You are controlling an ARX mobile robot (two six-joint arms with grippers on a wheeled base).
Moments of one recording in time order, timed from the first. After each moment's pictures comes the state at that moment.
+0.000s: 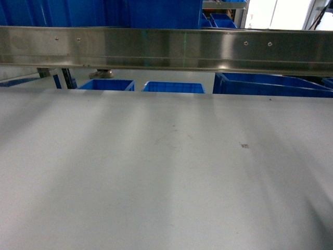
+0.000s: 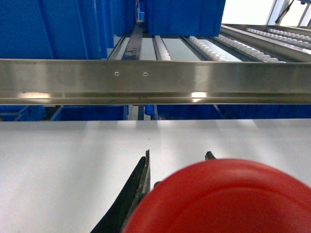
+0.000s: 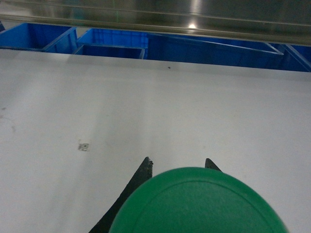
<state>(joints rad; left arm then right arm) 0.06 1.16 0.62 0.40 0.15 -0.02 0.03 1.41 0.46 0.67 0.05 -0.03</state>
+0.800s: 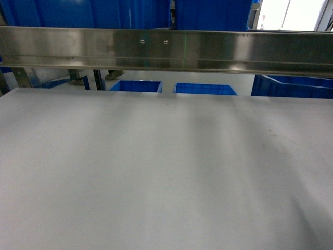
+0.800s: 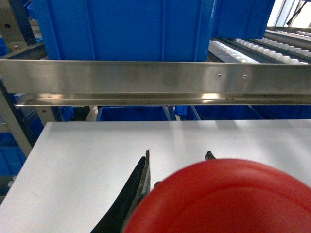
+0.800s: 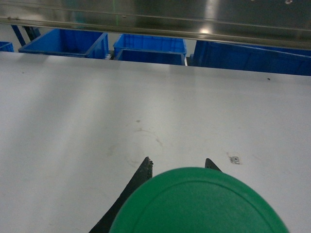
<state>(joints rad) 0.06 1.16 0.62 0.40 0.15 -0.02 0.03 1.41 0.46 0.67 0.05 -0.03</state>
